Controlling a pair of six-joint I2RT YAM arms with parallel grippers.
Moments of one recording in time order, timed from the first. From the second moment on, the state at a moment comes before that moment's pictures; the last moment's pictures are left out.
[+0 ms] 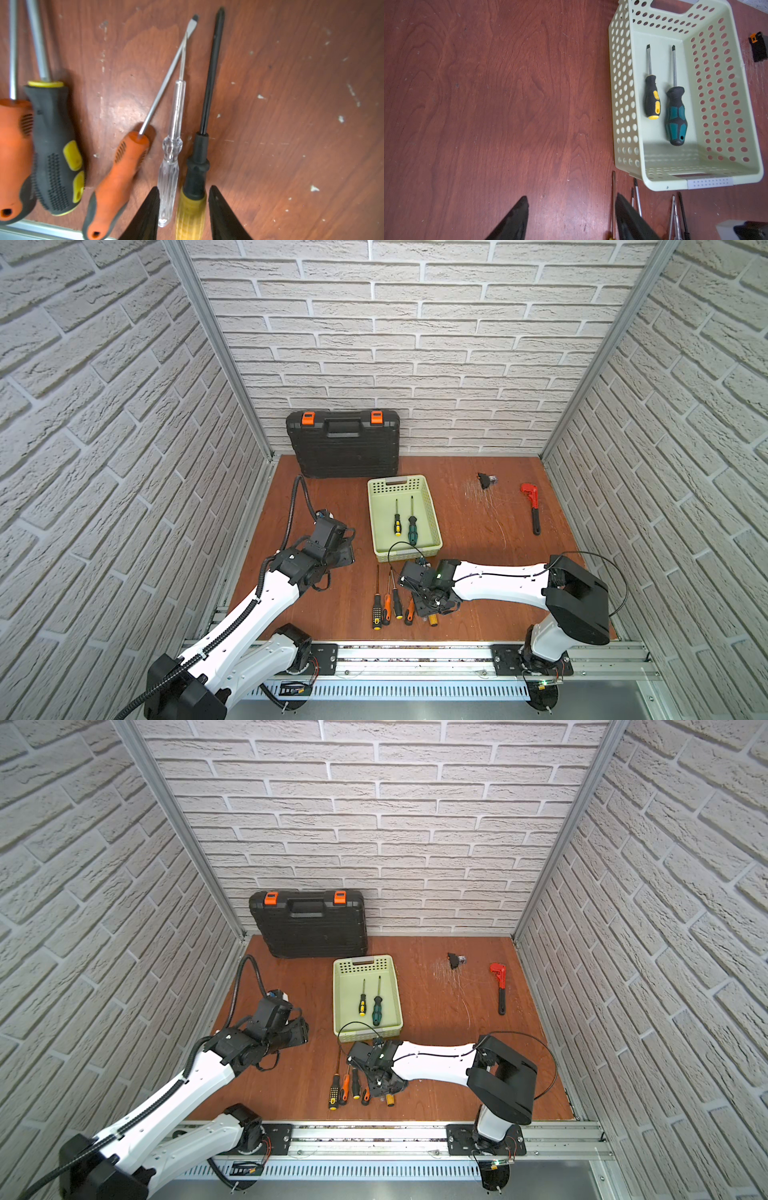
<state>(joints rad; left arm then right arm) -0.52 0.95 0.76 -0.74 -0.20 -0.63 1.08 1.66 0.99 -0.83 0.10 0.92</state>
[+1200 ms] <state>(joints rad) -0.52 0.99 0.76 -0.74 -0.17 -0.65 1.04 1.54 0.86 -0.76 0.06 0.91</state>
